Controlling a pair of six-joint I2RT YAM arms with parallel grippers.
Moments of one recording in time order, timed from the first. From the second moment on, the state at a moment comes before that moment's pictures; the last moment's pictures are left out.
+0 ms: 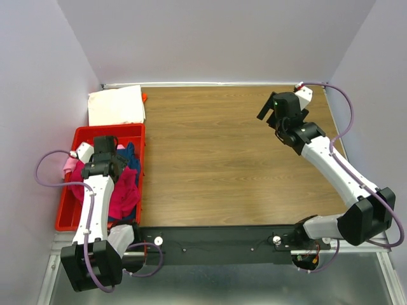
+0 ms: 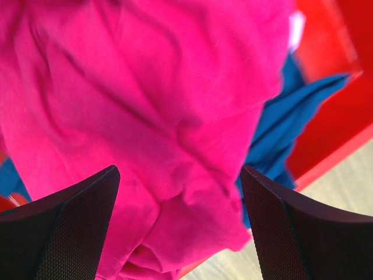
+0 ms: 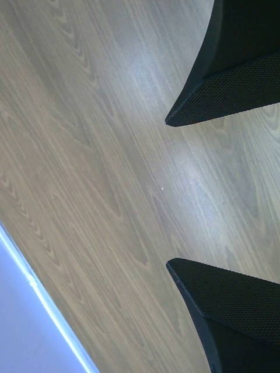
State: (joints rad) left arm 0.16 0.97 0.80 -0.82 -0.36 -0.82; right arm 0.42 1.34 1.21 -0.44 0.54 0.67
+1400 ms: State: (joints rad) left arm 0.17 0.75 1.05 -0.55 -0.30 -0.91; right arm 0.29 1.44 1.26 -0.44 0.35 0.65
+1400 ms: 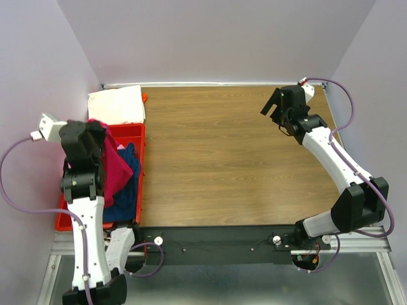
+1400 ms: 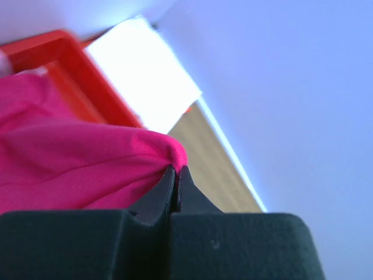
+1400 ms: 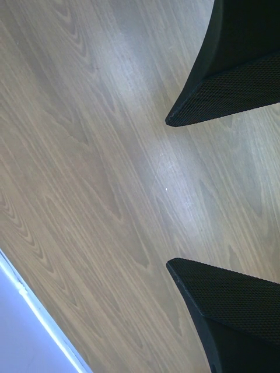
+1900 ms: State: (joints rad) left arm -0.26 1.33 1.81 -0.28 0.08 -0.70; right arm 0.29 1.44 1.32 -0.44 0.36 0.65
